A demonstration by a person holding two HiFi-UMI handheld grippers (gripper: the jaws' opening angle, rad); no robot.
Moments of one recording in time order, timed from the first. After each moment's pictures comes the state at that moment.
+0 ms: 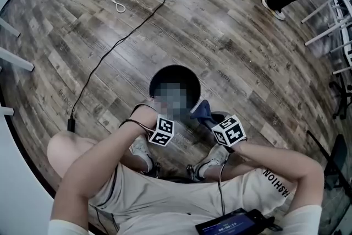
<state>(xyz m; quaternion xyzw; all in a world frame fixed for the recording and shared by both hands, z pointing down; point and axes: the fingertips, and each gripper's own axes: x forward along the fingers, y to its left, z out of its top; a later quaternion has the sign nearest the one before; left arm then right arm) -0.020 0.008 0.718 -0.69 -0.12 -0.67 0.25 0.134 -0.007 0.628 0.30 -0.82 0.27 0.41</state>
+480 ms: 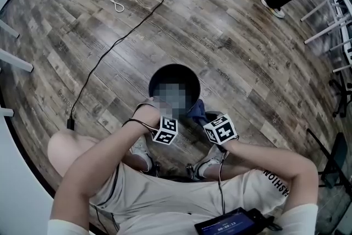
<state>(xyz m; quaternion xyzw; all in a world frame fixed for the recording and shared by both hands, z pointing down) -0.008 0.004 0.715 -0.69 -0.11 -0.68 0.23 0.119 -0.006 0.647 0.32 -0.80 0.29 0.41</state>
